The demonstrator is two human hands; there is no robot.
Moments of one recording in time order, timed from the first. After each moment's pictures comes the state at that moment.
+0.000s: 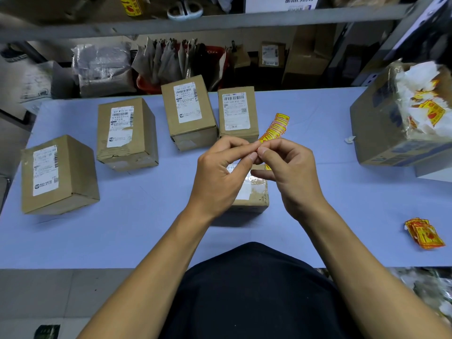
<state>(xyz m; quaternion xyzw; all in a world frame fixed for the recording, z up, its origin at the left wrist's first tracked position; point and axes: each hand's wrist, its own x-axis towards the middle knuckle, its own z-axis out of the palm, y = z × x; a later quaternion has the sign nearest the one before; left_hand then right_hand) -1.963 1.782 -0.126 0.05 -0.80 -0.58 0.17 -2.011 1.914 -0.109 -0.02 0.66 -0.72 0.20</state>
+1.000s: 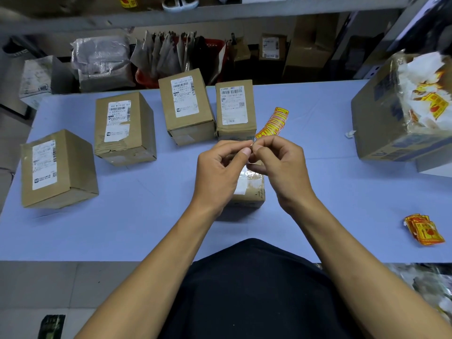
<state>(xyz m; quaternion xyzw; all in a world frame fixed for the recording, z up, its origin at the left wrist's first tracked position) -1.964 1.802 -0.132 0.19 -0.71 -0.67 0.13 -2.015 1.916 -0.126 -0.02 0.69 -0.70 0.19</state>
